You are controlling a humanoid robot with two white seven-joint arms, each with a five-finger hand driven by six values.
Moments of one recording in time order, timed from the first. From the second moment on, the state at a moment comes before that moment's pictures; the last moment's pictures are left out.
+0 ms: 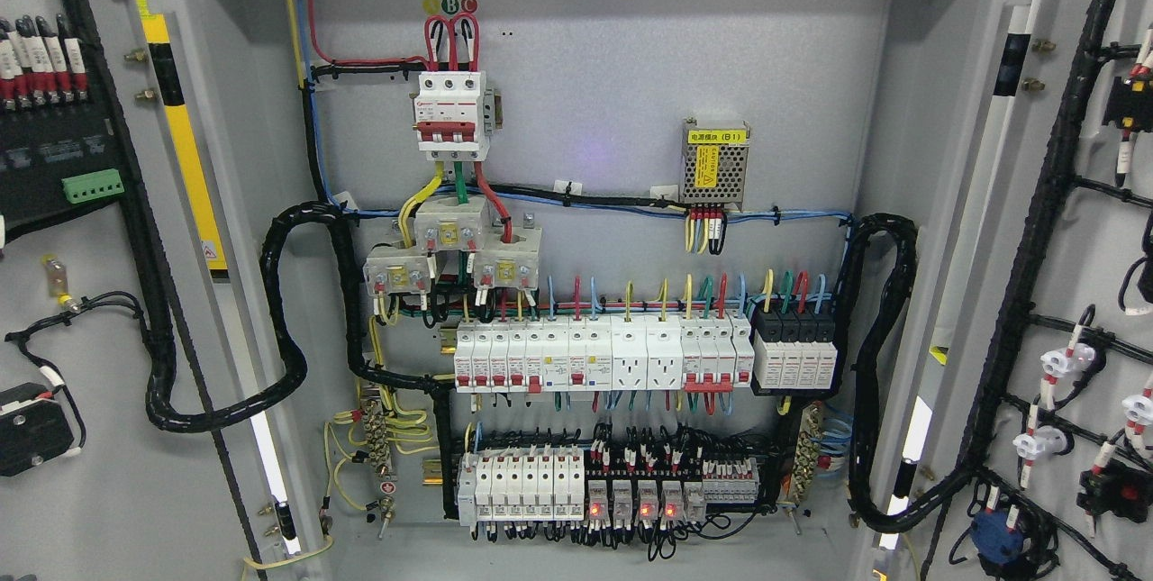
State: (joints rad) left arm 0.35 0.65 0.41 -1.59 0.94 -0.27 -0.57; right arm 0.50 -0.36 -0.48 -2.00 -0.73 -0.50 0.34
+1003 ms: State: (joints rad) left arm 0.36 0.31 0.24 -1.63 0.44 -0.29 -0.51; right arm 0.49 -0.37 -0.20 -1.97 -0.72 -0.51 0.35
